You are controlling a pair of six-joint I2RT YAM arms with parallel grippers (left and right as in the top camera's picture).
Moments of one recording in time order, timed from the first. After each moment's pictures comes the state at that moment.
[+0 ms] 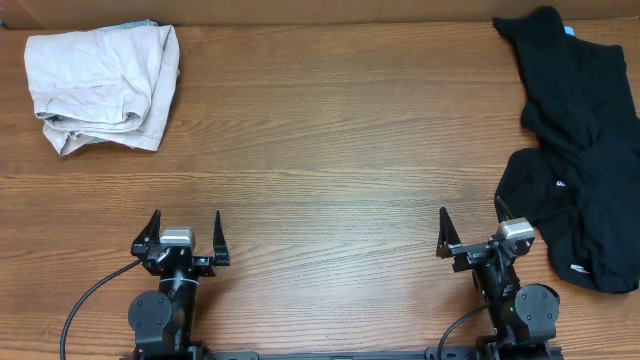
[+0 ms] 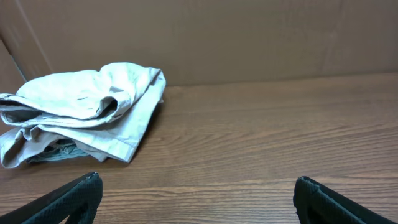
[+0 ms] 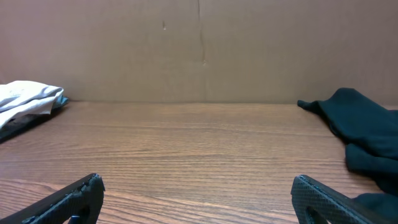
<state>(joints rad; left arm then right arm) 0.09 0.02 0.02 -0.10 0.09 0.05 0.08 0.02 0.02 -0.02 -0.12 0.07</state>
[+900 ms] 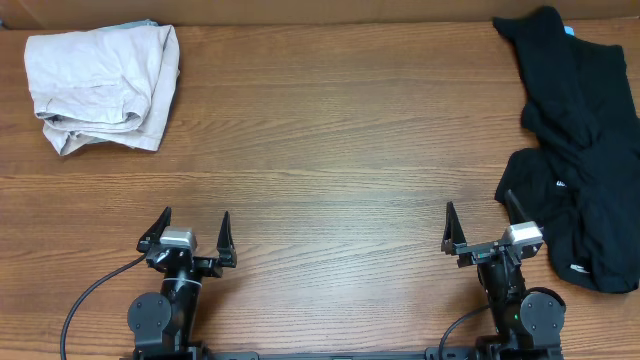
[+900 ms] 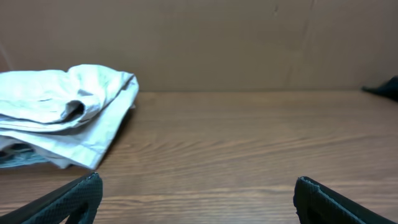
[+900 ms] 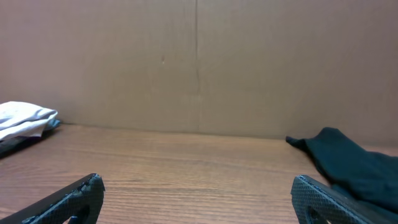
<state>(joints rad) 0.09 0.02 0.02 -0.06 0.20 -0.05 0.08 0.02 0.02 0.10 -0.10 0.02</state>
